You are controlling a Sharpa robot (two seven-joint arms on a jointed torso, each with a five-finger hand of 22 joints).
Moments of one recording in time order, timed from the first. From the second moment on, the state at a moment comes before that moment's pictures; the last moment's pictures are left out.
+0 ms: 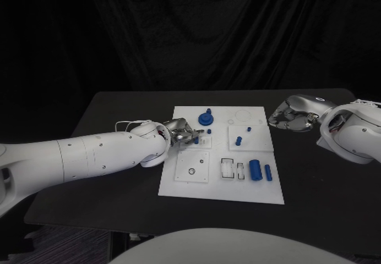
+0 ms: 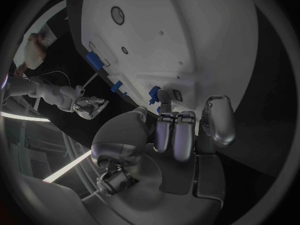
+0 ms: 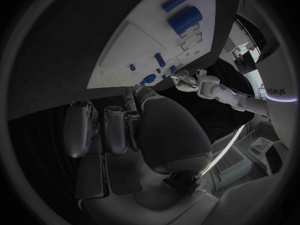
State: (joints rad) left arm 1.17 -0.65 -0.21 1.38 -1.13 -0.32 -0.31; left_hand 0.86 0.17 -0.05 0.29 0.23 0.94 0.04 0.39 1.31 1.46 -0.01 1.57 1.31 1.47 -0.06 1.57 1.31 0.07 1.42 0.05 1.24 1.31; right arm 1.39 -1.03 -0.25 1.59 -1.41 -0.25 -0.12; right_hand 1.42 0.02 0.18 0.20 0.40 1.00 0.12 0.09 0.16 1.46 0.03 1.48 1.31 1.47 -0.04 1.40 1.31 0.05 1.47 0.07 1.32 1.31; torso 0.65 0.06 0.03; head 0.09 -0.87
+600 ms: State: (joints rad) left arm 1.17 -0.66 -0.21 1.39 -1.13 -0.33 -0.28; left_hand 0.91 0.18 -0.07 0.29 0.27 0.93 0.04 0.41 1.31 1.47 -0.02 1.57 1.31 1.47 -0.06 1.57 1.31 0.07 1.42 0.05 1.24 1.31; right arm 1.38 -1.03 -0.25 1.59 -1.41 -0.25 -0.12; right_hand 1.42 0.02 0.18 0.20 0.40 1.00 0.12 0.09 0.16 1.46 0.03 1.48 1.31 1.47 -0.04 1.40 1.31 0.05 1.47 0.07 1.32 1.31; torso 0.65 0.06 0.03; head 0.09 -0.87
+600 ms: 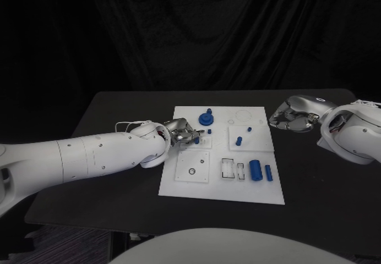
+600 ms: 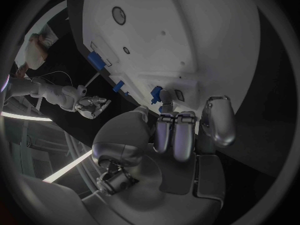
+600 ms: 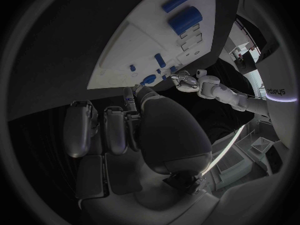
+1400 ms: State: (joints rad) left arm 1.35 -0.74 -0.21 1.48 -1.15 -0.35 -0.26; left_hand 1.35 0.04 0.09 0.25 0.37 0.90 0.03 0.35 1.26 1.46 -0.04 1.57 1.31 1.47 -0.08 1.57 1.31 0.07 1.45 0.03 1.29 1.31; right arm 1.38 -1.03 -0.25 1.59 -1.41 -0.24 -0.12; right_hand 1.42 0.02 0.18 0.20 0.40 1.00 0.12 0.09 0.16 1.46 0.03 1.48 1.31 1.47 -0.04 1.40 1.31 0.05 1.47 0.07 1.32 1.31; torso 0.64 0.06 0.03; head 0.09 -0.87
